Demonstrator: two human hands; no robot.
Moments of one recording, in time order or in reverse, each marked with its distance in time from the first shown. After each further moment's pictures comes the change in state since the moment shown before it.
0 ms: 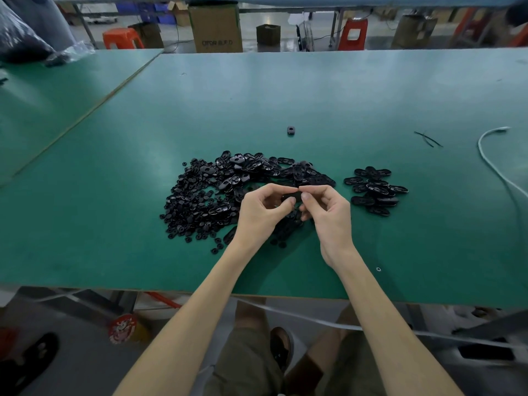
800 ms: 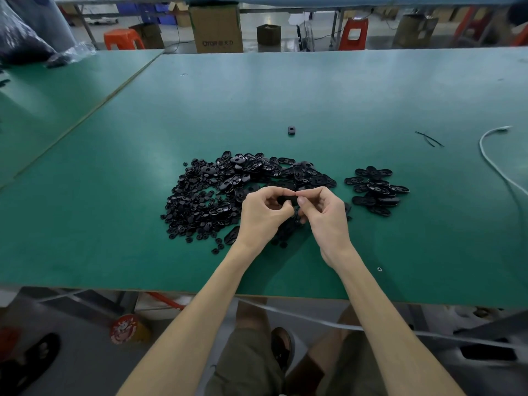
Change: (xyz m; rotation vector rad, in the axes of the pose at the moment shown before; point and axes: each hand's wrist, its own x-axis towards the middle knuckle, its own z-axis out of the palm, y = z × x) left_hand 0.002 -0.001 0.003 0.123 0.058 -0.027; right_hand 0.000 0.000 0.003 -0.110 -0.050 0.026
